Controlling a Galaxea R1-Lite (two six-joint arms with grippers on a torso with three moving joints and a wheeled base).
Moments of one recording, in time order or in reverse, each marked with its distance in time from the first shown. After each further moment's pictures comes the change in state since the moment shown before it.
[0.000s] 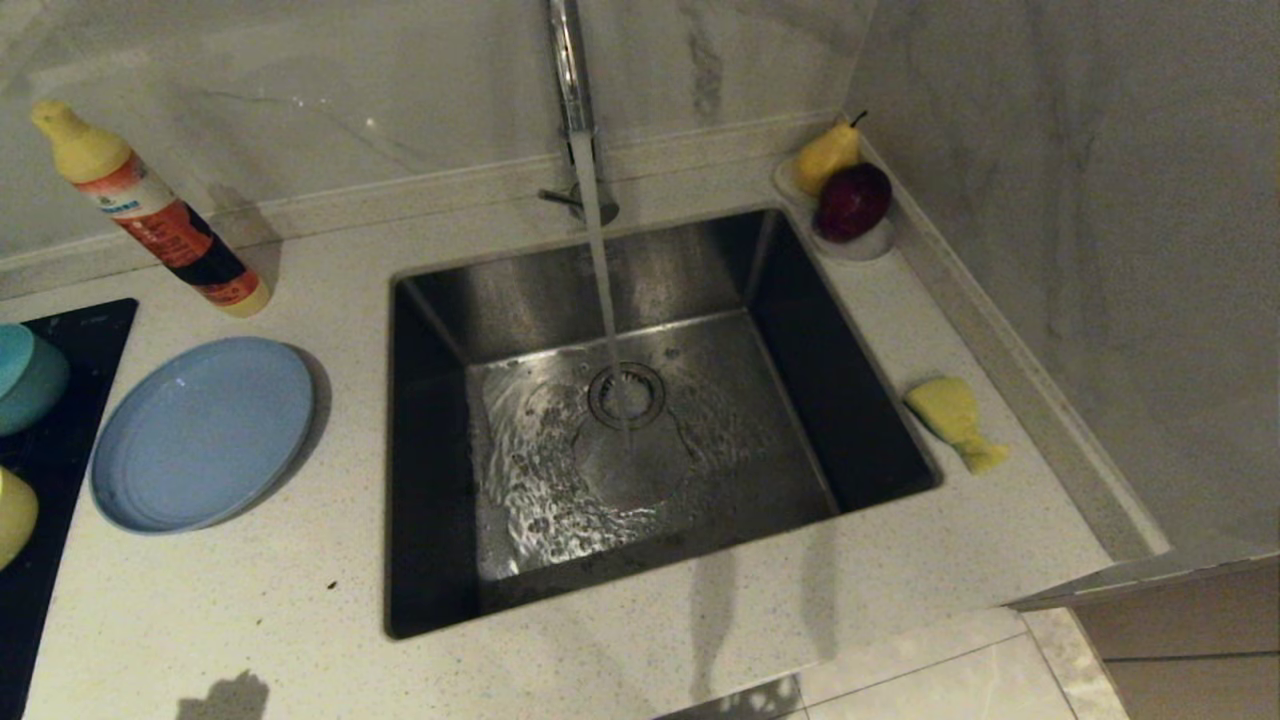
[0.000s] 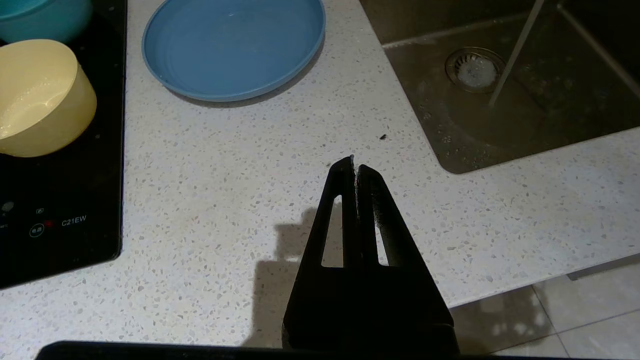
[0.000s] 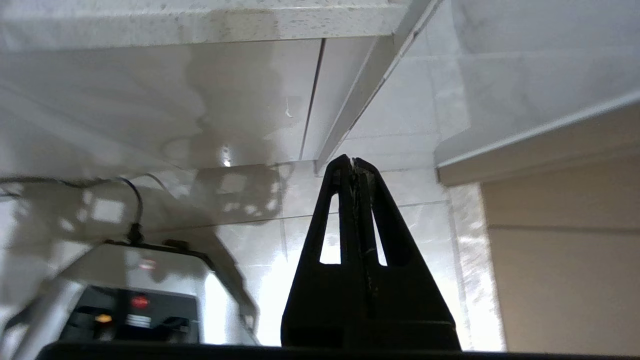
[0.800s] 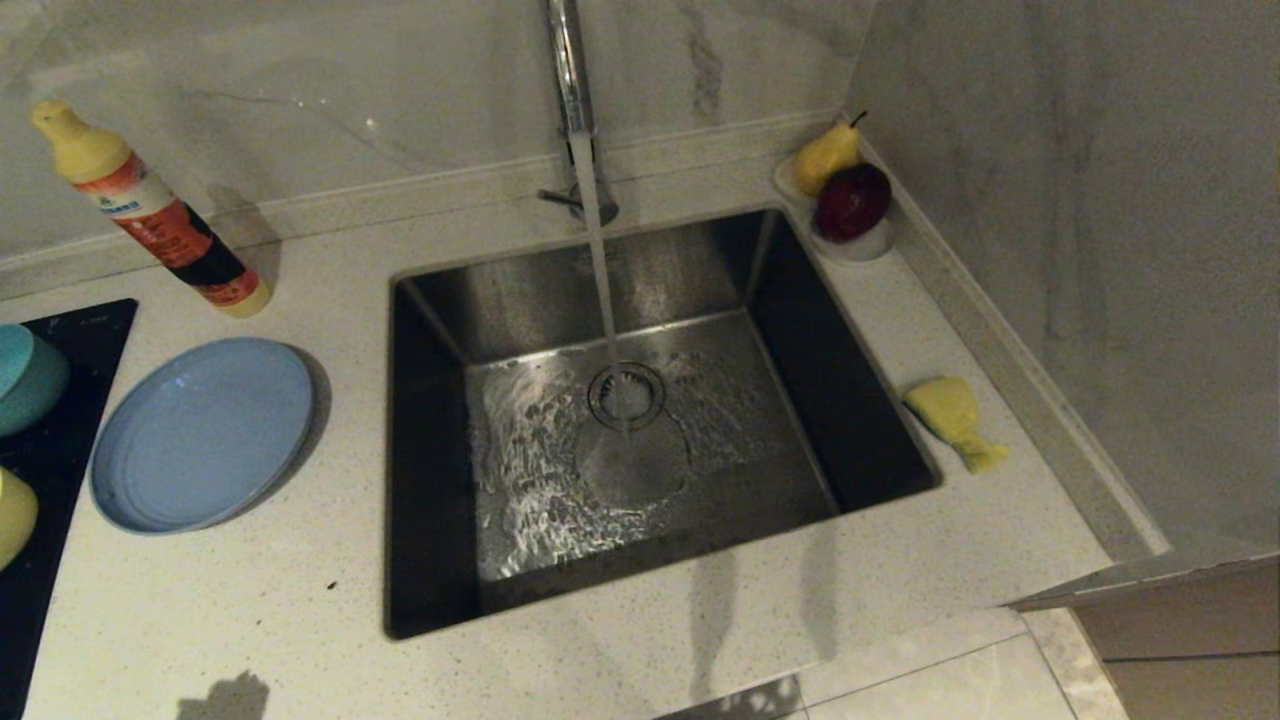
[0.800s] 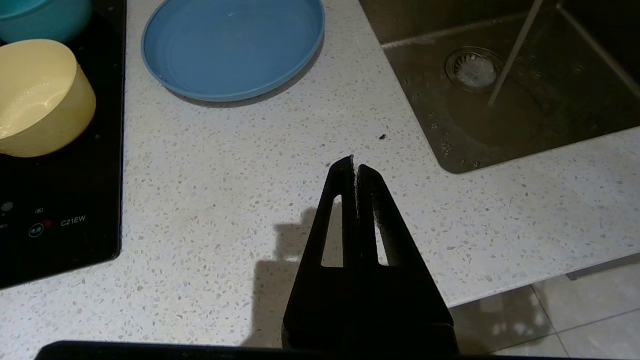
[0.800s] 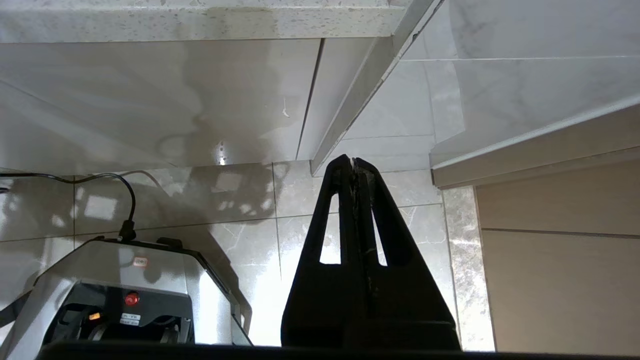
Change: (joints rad) left arm 0.000 0.000 0.000 0.000 0.000 0.000; right arm -0.002 -0.003 0.000 0.004 -0.001 -0.020
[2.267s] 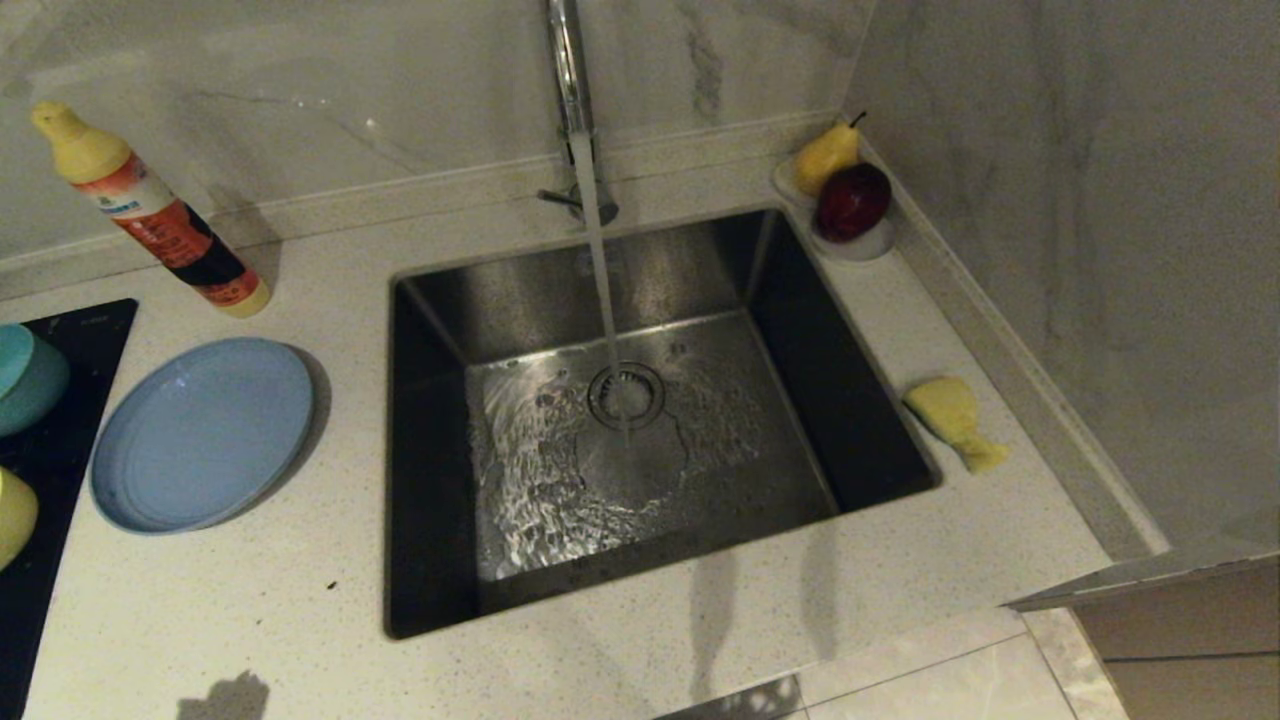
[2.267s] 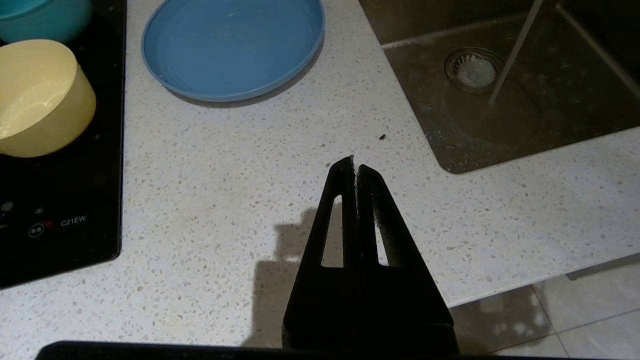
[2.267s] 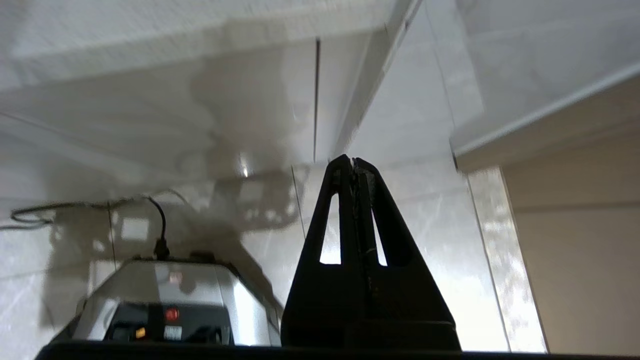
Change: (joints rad) left arm 0.000 0.000 0.000 0.000 0.000 0.000; right arm 0.015 -0.014 0.001 -0.004 -0.019 0.135
